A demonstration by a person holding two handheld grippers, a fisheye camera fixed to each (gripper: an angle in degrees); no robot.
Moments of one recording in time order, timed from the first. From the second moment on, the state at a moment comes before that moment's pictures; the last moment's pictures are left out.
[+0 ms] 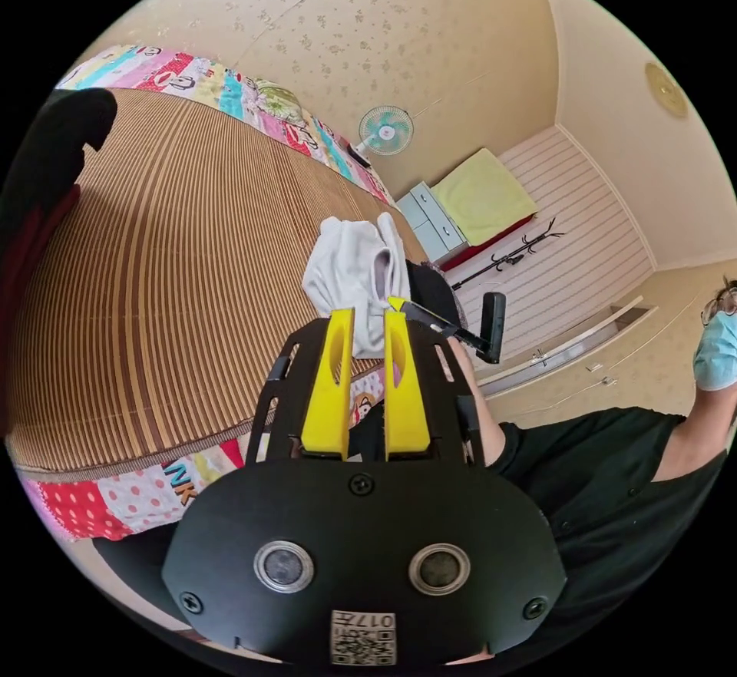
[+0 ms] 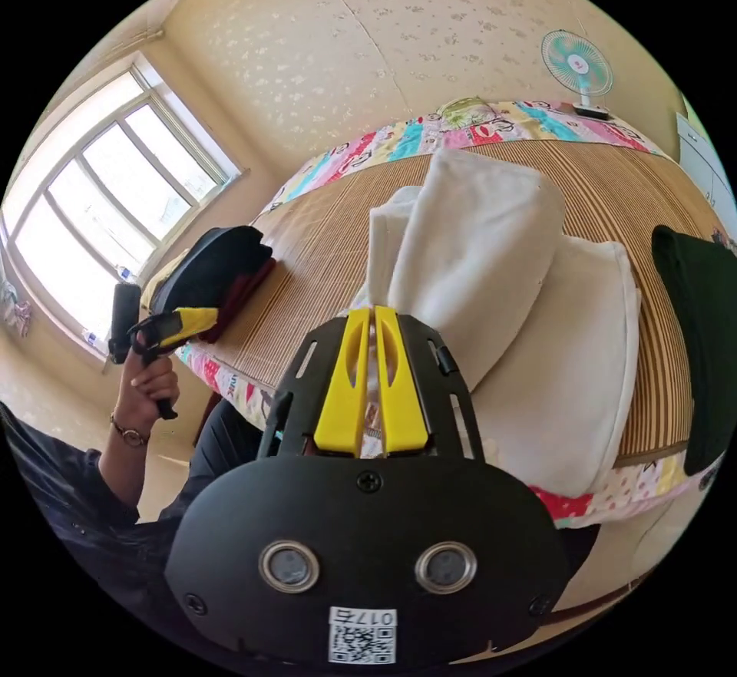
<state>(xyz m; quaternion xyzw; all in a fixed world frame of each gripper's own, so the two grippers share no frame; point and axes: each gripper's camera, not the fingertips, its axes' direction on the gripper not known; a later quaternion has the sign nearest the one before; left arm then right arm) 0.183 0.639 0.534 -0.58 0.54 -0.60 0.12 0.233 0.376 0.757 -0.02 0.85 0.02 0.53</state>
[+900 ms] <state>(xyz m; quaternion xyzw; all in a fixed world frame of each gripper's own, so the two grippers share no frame) 0.291 0.745 0.444 -0.14 0.58 -0.79 0.10 0.074 0.509 0.796 -0.06 0.72 -0.06 0.69</state>
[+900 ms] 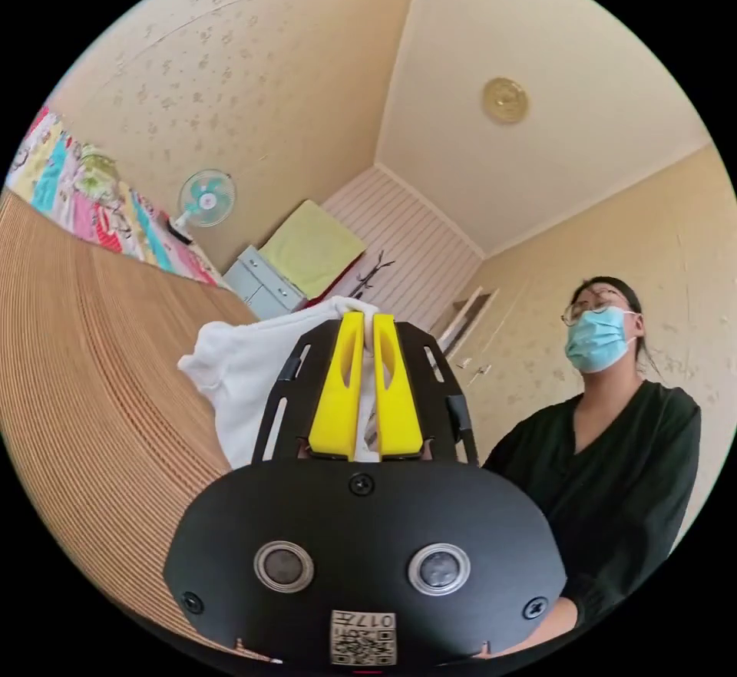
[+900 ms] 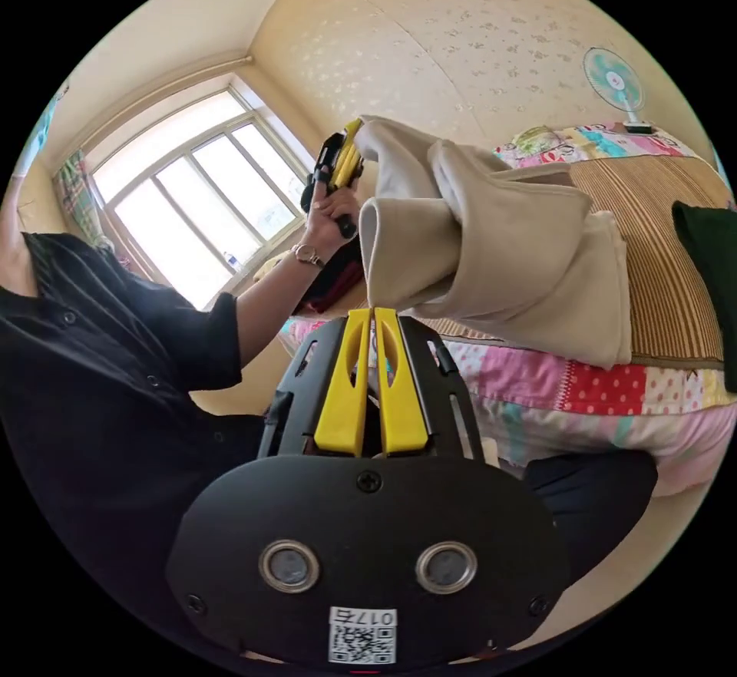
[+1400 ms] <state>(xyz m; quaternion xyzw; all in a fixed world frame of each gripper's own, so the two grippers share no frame) 0.189 0.702 0.468 0.42 0.50 -0.74 -0.14 -0.027 0.467 0.797 -0.09 0.70 -0.20 0.68</state>
